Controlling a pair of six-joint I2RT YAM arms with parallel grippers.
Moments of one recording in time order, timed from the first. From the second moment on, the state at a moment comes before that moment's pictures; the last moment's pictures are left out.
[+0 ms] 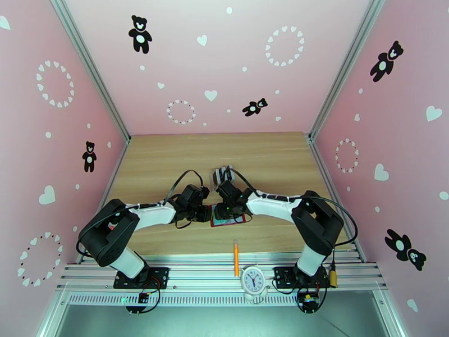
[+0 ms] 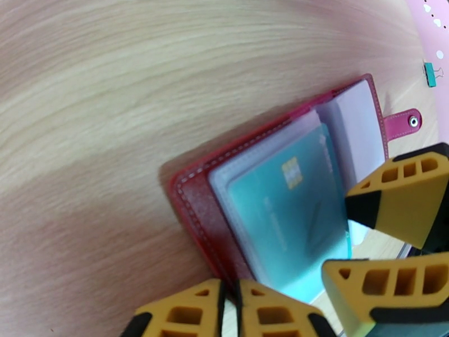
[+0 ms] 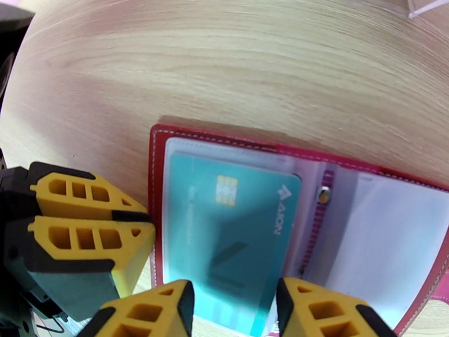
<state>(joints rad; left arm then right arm) -0.64 1.60 0.67 -0.07 0.34 -0.53 0.87 1.75 1.02 -0.42 -0.12 0.63</state>
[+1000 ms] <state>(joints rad) -0.64 1.60 0.67 -0.08 0.34 -0.53 0.90 1.76 1.02 -0.43 -0.11 0.65</state>
